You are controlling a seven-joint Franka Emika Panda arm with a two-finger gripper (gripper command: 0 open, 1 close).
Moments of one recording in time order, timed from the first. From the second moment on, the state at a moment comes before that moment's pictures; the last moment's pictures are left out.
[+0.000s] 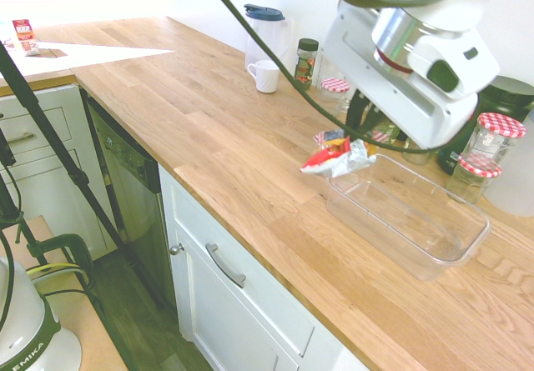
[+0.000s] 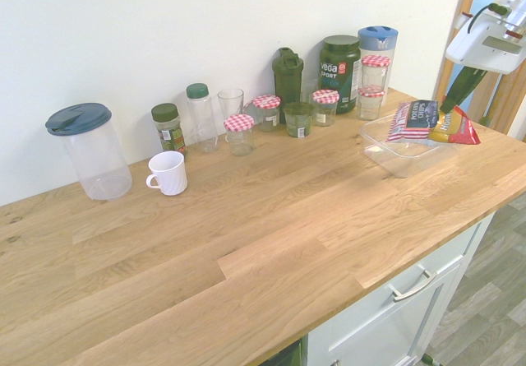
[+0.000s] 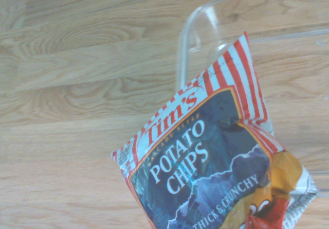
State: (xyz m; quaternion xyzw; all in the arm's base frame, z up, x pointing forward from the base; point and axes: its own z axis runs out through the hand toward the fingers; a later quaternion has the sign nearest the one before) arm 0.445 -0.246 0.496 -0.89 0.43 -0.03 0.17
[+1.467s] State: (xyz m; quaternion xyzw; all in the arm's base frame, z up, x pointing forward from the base) arm 0.508 -0.283 0.493 -0.90 0.43 -0.03 0.09
